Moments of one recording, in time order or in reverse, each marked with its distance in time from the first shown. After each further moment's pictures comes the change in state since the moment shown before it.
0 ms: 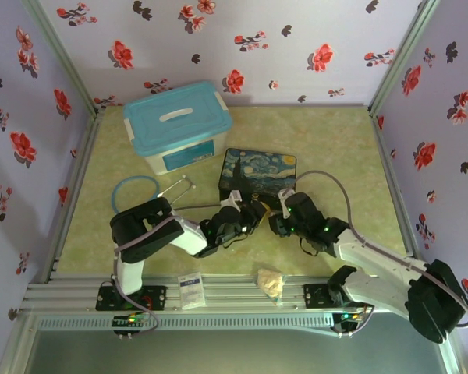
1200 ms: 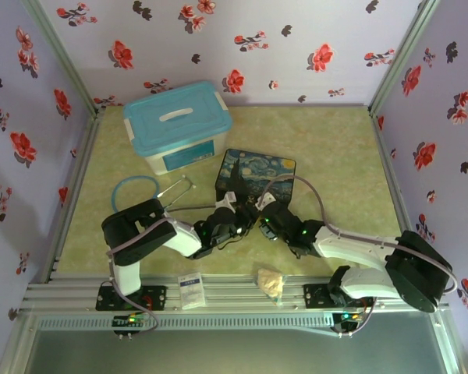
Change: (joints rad) left arm 0.009 -0.060 -0.051 -0.020 0.006 0.001; right arm 0.174 0.196 0.021 0.150 0.277 -0.147
